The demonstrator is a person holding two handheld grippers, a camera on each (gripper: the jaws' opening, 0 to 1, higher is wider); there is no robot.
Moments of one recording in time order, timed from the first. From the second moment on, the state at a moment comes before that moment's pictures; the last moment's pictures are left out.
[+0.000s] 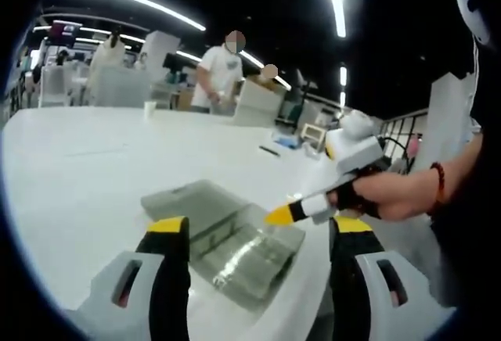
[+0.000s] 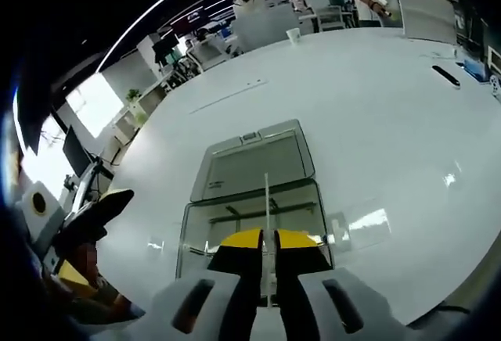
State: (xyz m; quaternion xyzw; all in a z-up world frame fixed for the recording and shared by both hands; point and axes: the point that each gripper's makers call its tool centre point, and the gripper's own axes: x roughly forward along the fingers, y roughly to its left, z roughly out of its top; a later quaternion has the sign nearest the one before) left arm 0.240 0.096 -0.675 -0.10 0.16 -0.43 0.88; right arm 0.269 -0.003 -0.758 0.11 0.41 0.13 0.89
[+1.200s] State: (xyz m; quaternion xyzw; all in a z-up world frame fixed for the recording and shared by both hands) left arm 0.238 0.097 -0.675 -0.10 0.17 -0.43 0.88; right arm 0.270 -0.005 -0.759 0.10 0.41 0.13 0.90
